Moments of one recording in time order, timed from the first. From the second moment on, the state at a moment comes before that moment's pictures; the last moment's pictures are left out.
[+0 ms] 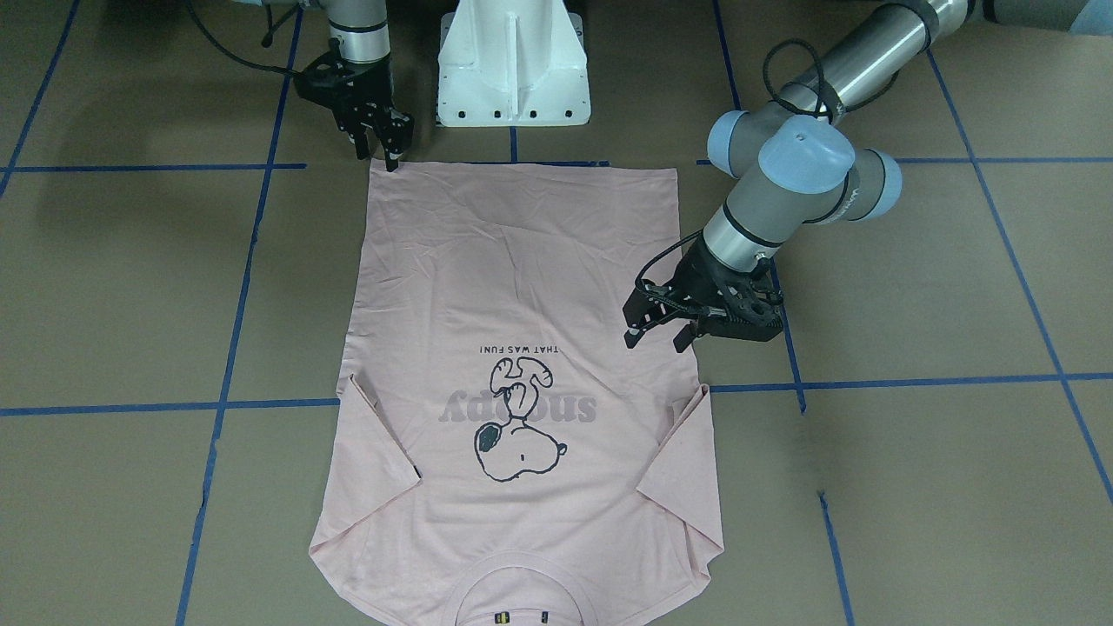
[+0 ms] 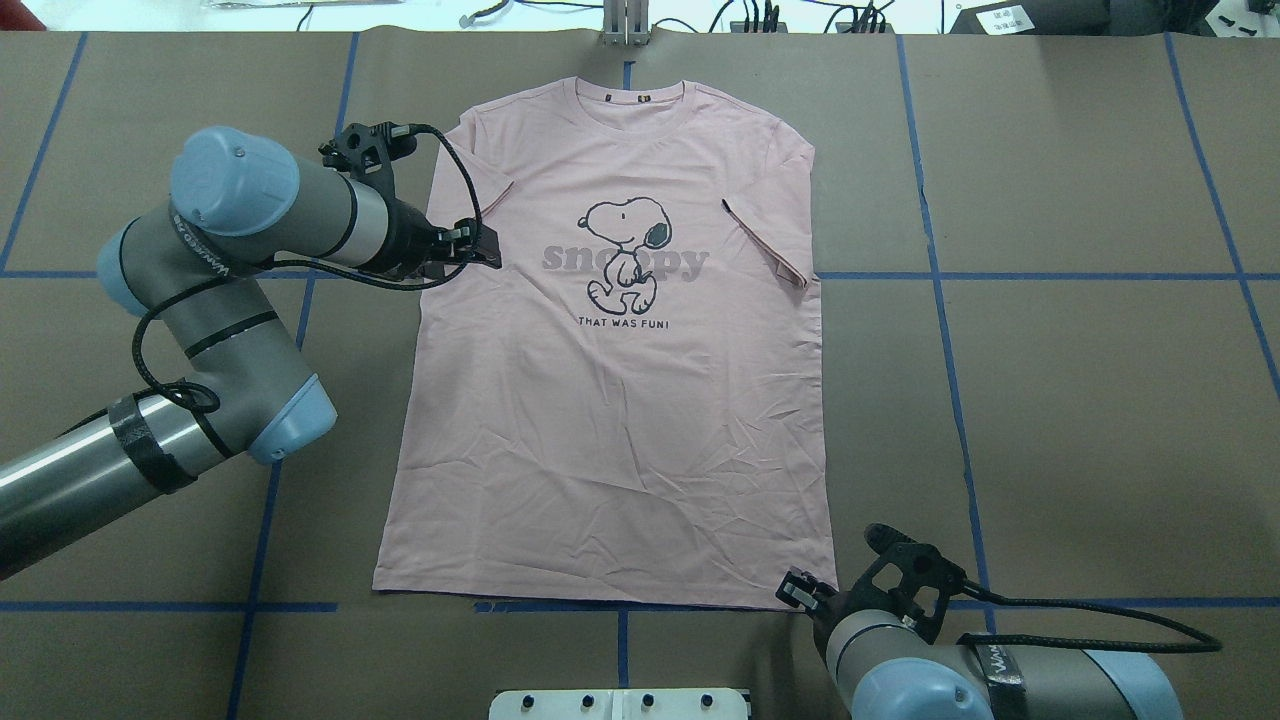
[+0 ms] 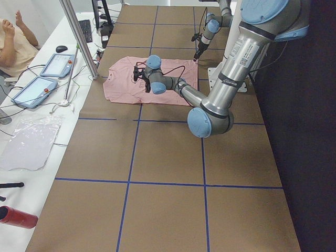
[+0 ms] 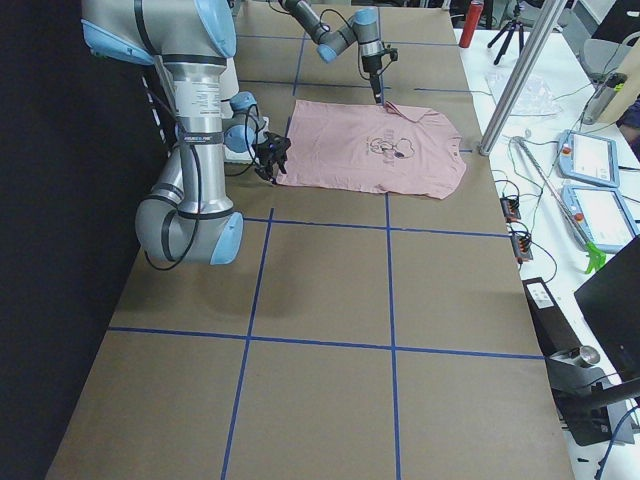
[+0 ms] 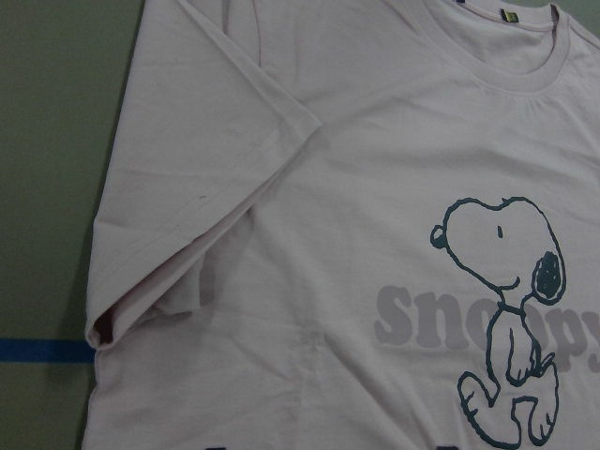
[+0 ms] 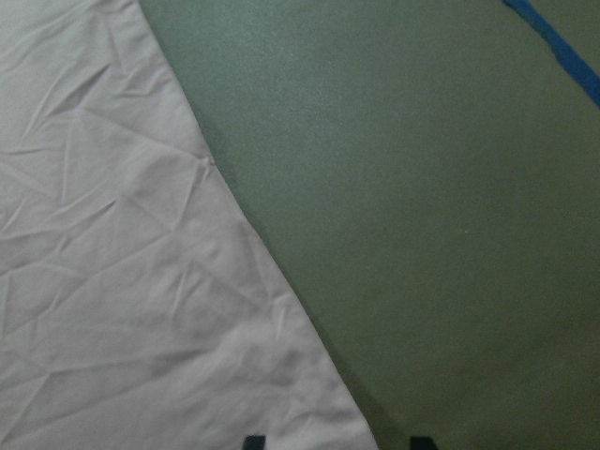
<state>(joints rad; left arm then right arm) -0.73 -2.10 -1.48 -2.28 -1.97 -1.31 0.01 -1.41 2.09 -1.57 1.28 2.13</state>
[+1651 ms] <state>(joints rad) -0.70 -2.03 -1.61 -2.26 -1.96 -1.39 0.01 -1.41 2.15 -1.57 1.30 2.12</state>
